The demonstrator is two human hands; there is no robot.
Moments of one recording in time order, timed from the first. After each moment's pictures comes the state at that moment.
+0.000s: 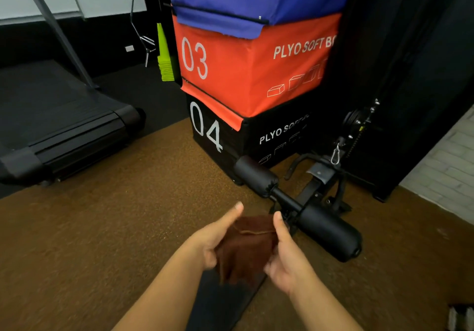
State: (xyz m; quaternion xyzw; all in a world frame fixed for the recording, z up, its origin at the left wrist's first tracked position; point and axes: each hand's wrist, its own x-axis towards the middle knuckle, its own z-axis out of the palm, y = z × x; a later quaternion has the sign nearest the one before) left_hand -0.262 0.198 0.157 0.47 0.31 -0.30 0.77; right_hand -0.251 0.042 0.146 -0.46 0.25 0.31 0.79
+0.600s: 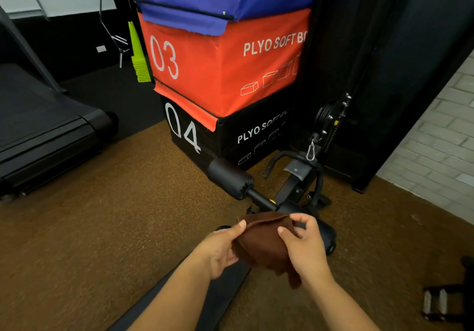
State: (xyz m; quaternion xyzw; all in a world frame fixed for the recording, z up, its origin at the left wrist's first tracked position) left_hand -0.217 0.123 0.107 0.52 0.32 -0.26 0.75; right_hand -0.211 -0.049 0.134 -0.76 0.15 0.08 0.63
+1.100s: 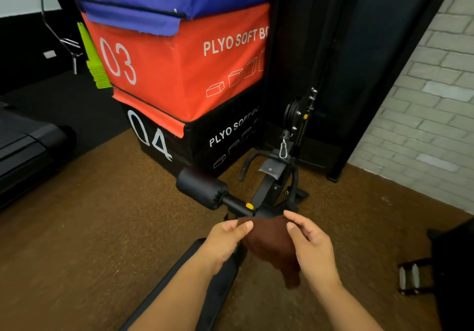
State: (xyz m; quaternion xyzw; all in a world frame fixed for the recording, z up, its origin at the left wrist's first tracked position) left_hand -0.154 0.076 0.098 0.65 0.13 -0.22 0.71; right_hand -0.183 -0.103 0.124 -0.75 0.14 0.00 0.65
